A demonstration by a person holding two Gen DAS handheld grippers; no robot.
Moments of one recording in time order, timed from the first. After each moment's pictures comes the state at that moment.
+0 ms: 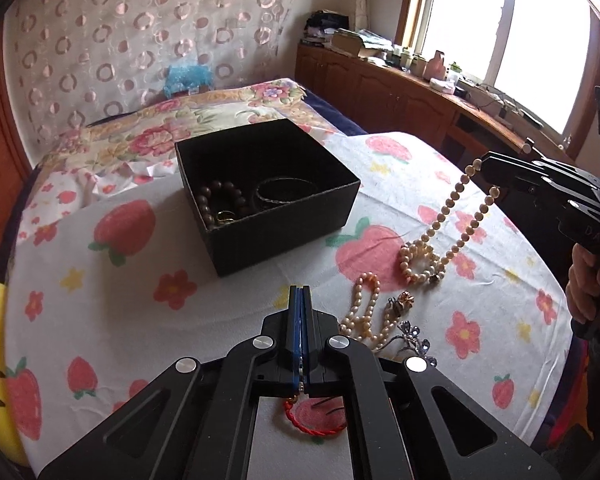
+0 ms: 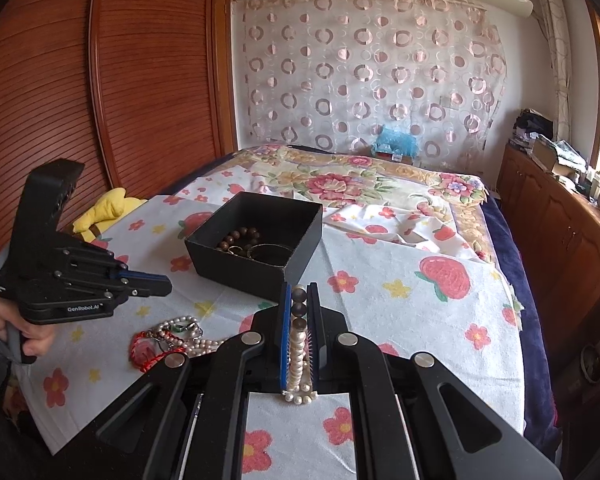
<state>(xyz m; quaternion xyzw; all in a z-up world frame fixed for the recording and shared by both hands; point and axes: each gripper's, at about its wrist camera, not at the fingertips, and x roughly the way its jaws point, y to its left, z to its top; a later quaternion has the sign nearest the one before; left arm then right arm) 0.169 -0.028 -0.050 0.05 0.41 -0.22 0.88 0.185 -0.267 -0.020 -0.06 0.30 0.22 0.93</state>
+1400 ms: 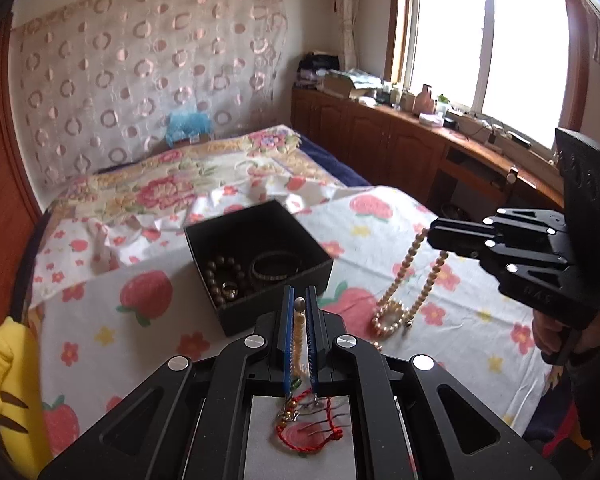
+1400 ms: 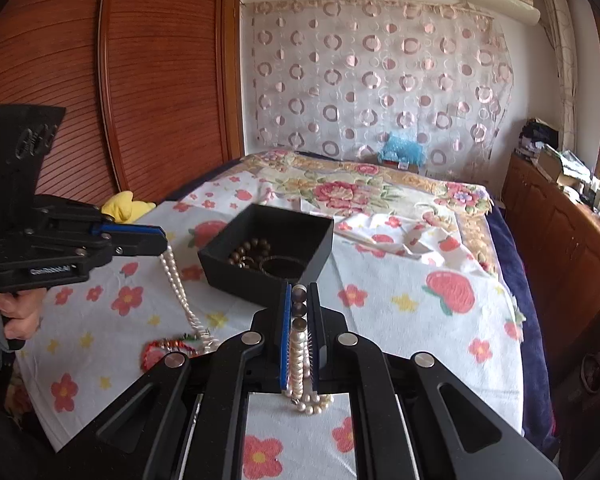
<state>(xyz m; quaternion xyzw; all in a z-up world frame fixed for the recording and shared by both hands) 0.149 -0.037 0.021 0.05 0.33 -0.23 0.91 0.186 -0.262 -0.005 -0.07 0.29 0.24 0.93</state>
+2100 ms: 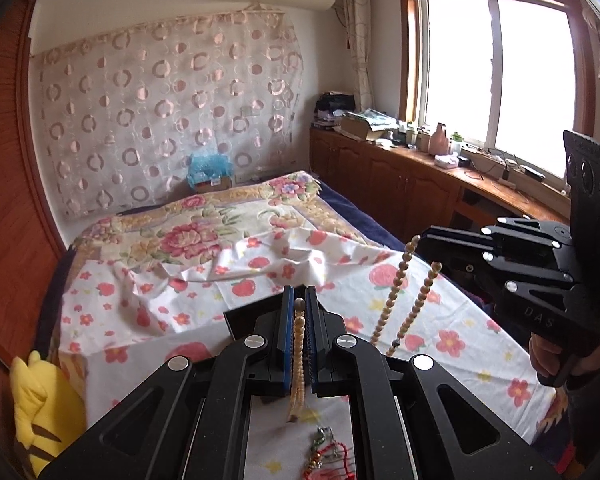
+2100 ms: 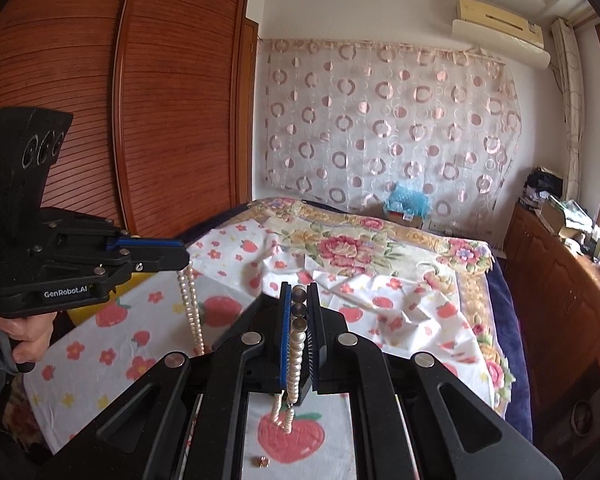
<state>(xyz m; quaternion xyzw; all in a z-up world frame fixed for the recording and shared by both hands) 0.171 -0.025 0.103 0.05 0.27 -0.19 0.94 0.207 -0.235 0.085 -0.09 0.21 0.25 0.94</state>
